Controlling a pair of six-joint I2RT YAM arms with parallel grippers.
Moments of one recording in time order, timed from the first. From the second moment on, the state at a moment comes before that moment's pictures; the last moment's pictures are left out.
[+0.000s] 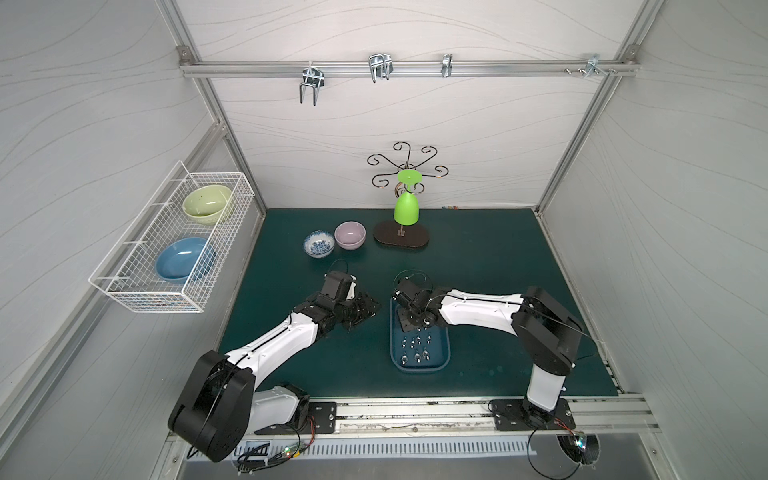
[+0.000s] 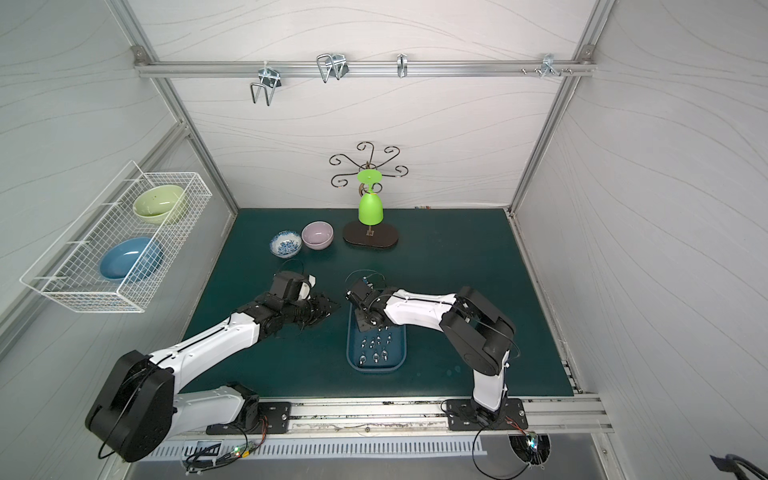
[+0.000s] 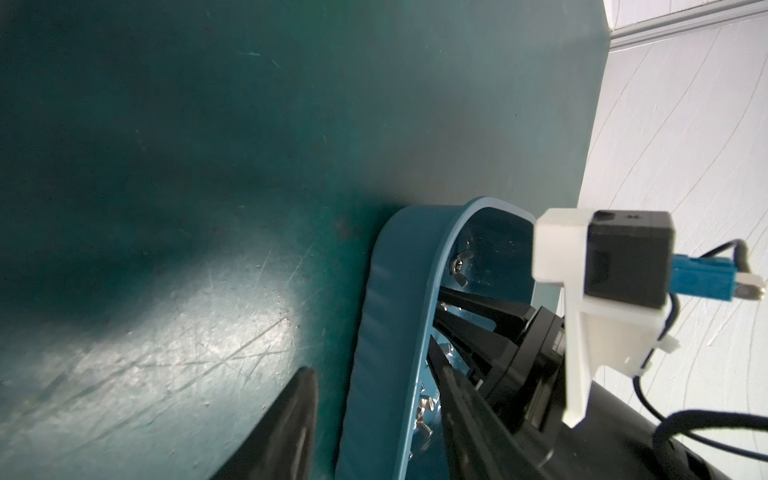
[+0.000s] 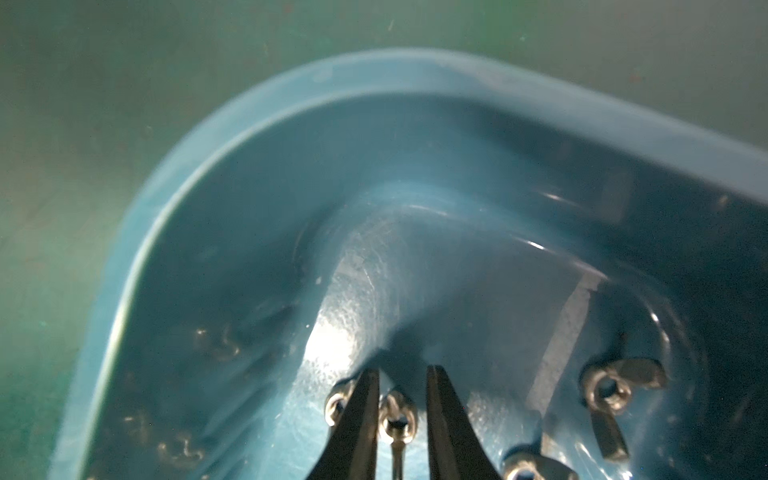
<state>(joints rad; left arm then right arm) -0.43 1.23 0.60 -0.22 0.38 -0.92 1.01 1.83 1.13 -0.47 0.14 0.55</state>
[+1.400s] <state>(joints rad) -0.69 1.45 0.91 -0.19 0.40 -0.91 0.69 1.57 1.04 -0.47 0.22 0.47</state>
